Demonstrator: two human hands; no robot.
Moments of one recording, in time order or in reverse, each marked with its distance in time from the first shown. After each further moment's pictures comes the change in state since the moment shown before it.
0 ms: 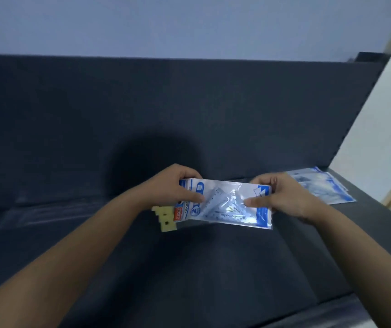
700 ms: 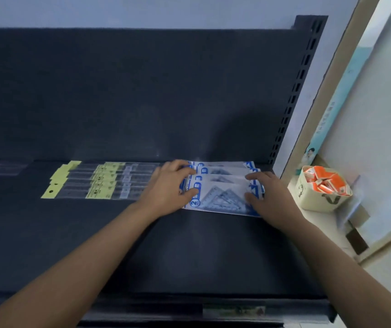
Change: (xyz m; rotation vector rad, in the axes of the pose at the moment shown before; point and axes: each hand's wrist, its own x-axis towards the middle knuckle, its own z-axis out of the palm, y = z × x) left_hand 0.141 0.099 0.228 0.624 0.440 -0.129; right_hand 0.019 0.196 -0.199 -0.469 0.139 -0.227
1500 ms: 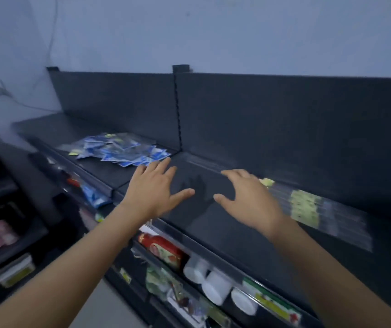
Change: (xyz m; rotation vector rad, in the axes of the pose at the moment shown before) left_hand -0.282 -0.227 -0.224 0.648 0.072 -0.708; right_hand -0.036 -0.412 0.155 0.010 -0.267 -0.714
